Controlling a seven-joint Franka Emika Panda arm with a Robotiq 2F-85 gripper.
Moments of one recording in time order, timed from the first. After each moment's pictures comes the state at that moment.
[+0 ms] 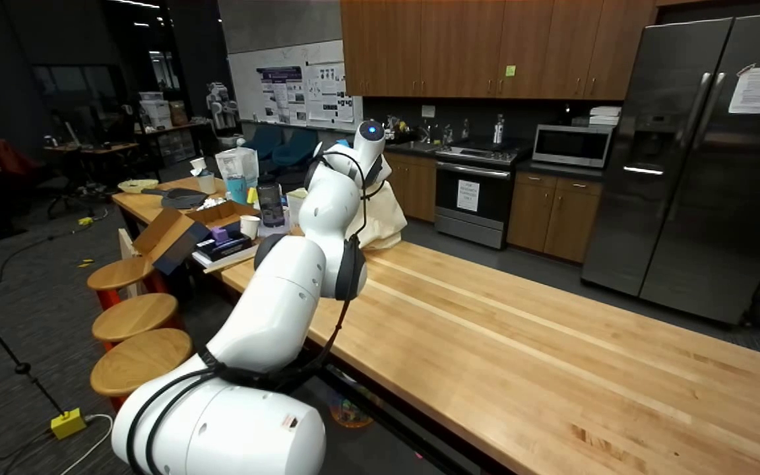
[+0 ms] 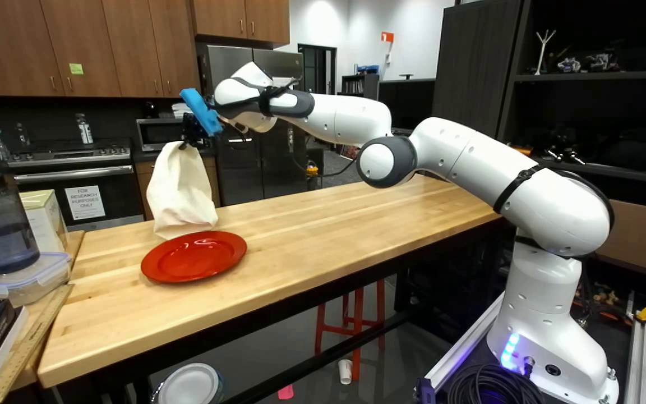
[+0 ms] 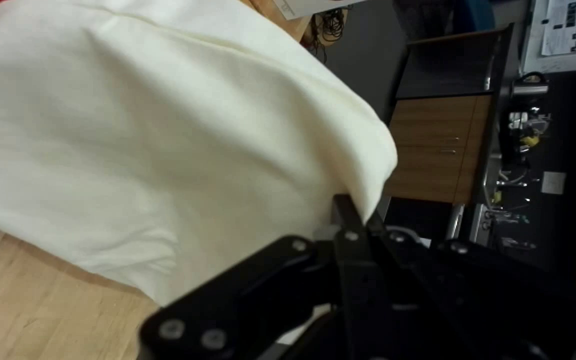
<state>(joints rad) 0.29 1.15 0.21 -0.35 0.20 2.37 1.26</state>
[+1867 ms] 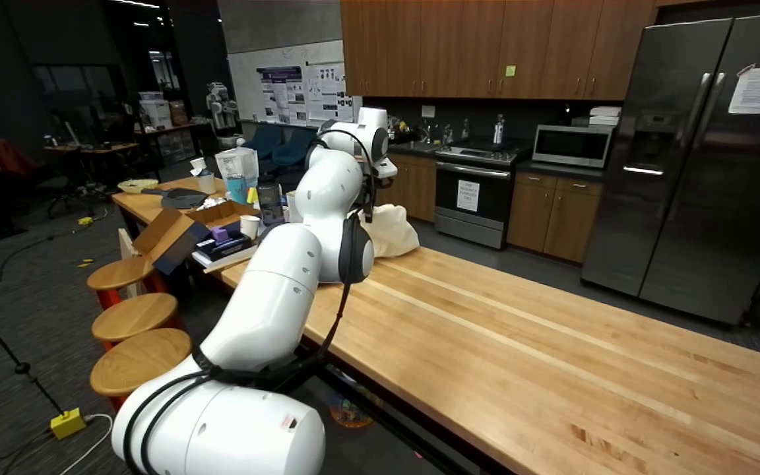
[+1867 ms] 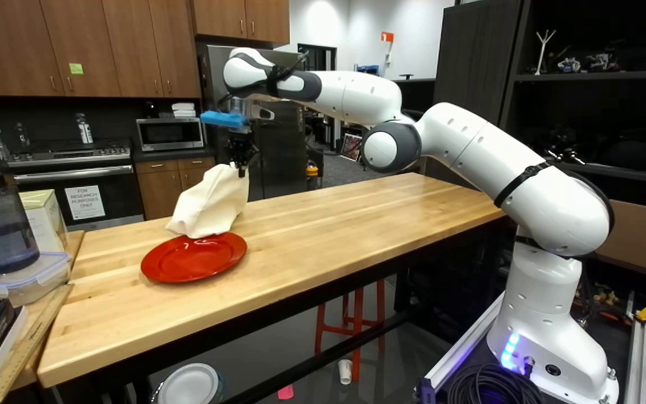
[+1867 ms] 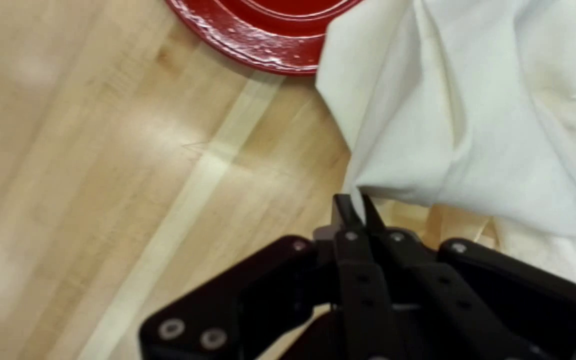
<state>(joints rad) 0.28 1.04 0.03 -0.37 0.07 1.50 1.48</state>
